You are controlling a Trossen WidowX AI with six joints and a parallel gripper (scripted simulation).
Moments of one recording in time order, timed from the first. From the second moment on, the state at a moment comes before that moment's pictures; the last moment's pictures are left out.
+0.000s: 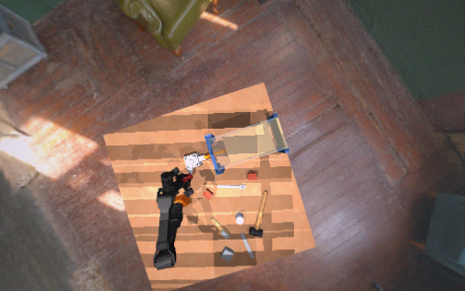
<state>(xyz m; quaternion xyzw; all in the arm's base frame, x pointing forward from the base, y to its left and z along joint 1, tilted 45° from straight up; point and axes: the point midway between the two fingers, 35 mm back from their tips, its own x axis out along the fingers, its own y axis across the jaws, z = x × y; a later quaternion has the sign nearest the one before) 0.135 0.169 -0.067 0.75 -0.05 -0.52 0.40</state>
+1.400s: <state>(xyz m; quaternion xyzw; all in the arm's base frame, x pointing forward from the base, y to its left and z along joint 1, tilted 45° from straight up) 0.191 0.170 -0.062 0.75 -0.06 -0.52 0.40</state>
